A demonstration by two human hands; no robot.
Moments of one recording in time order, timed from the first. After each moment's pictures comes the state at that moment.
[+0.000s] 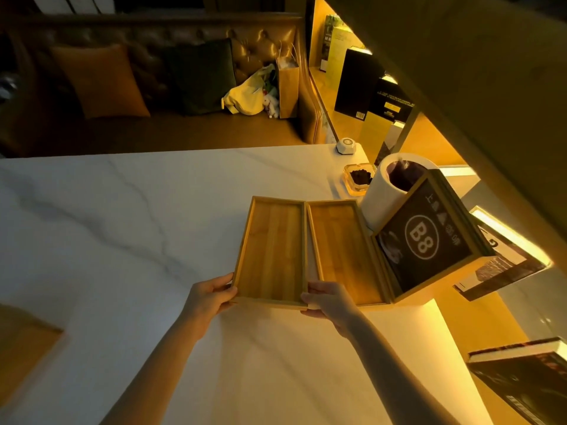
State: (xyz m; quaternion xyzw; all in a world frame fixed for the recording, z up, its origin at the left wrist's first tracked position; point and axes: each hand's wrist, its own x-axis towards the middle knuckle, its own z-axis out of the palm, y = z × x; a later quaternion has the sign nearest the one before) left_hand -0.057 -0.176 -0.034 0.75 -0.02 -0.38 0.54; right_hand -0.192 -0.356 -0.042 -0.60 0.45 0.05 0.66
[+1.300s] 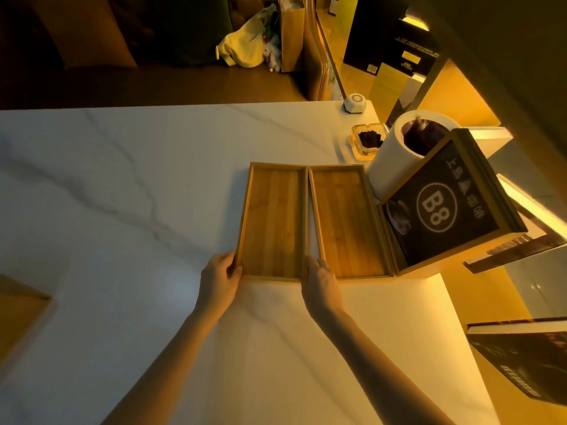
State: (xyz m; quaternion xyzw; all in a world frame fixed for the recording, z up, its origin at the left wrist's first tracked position) left_hand -0.077 -0.190 -0.090 0.91 -0.22 -0.18 0.31; right_hand -0.190 -0.329 -0.091 -0.87 0.39 0.02 0.29
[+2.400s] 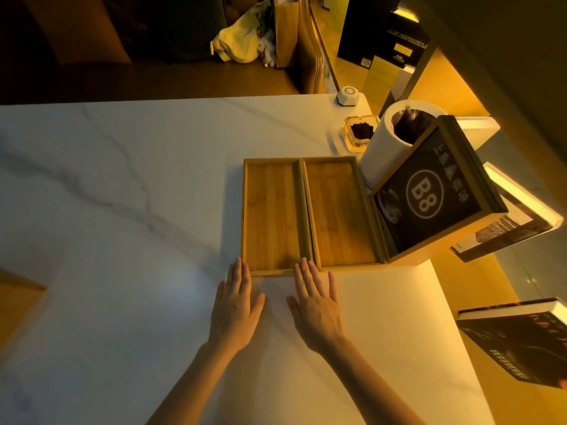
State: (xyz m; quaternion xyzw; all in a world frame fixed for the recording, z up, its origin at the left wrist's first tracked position) left_hand -0.146 -0.183 -0.125 0.92 -0.32 -0.16 0.15; right_hand -0.246 -0.305 -0.121 -0.95 0.29 0.07 0.10
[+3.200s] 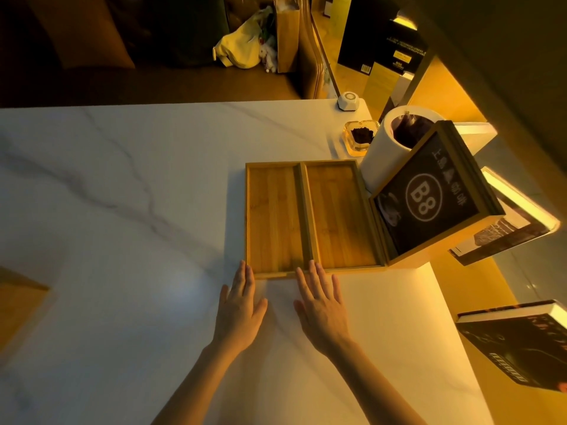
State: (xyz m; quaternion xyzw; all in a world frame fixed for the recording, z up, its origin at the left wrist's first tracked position) left_hand -0.149 -0.184 -0.122 0.91 -0.32 -0.22 0.16; right_hand -0.253 -0.312 -0.120 -0.97 0.25 0.04 0.07
